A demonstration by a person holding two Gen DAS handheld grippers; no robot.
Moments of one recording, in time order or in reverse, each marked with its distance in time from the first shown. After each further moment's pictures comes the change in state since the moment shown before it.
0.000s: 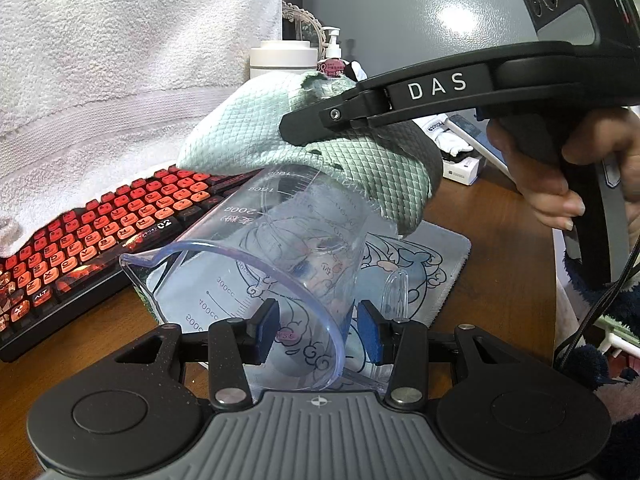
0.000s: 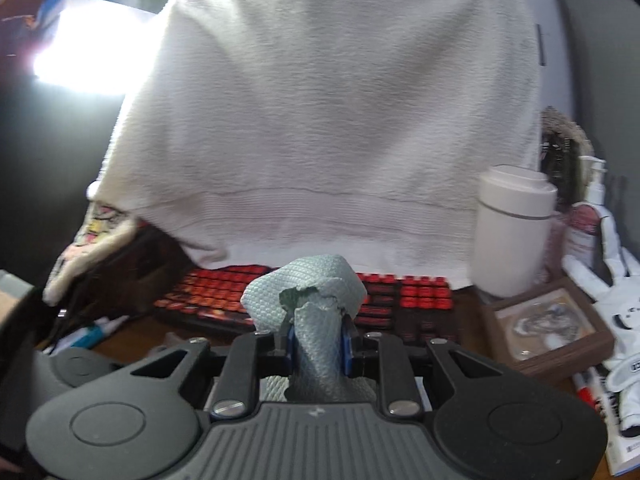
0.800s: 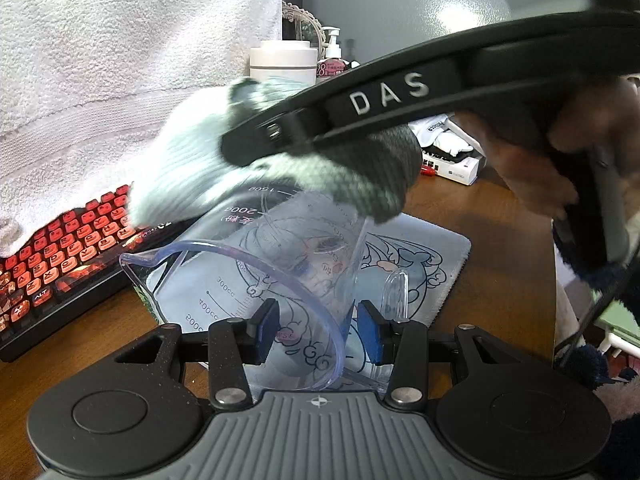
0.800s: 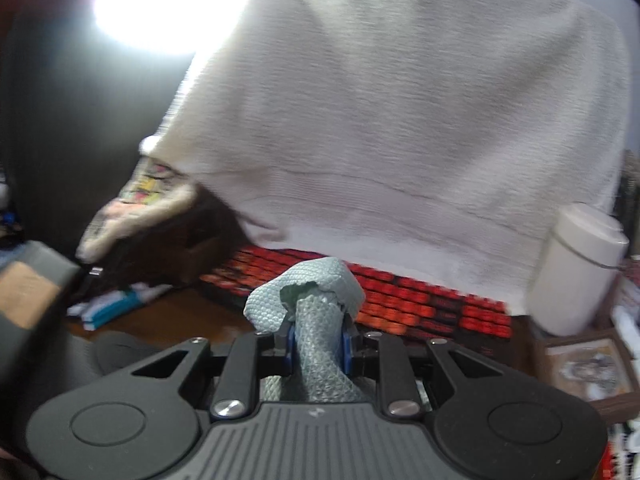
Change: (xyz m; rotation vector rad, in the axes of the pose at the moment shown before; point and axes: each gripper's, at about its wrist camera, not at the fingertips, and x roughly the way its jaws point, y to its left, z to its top) left arm -0.008 -0.013 0.000 0.001 0.000 0.000; right arm 0.020 0.038 0.018 -0.175 0.080 0.079
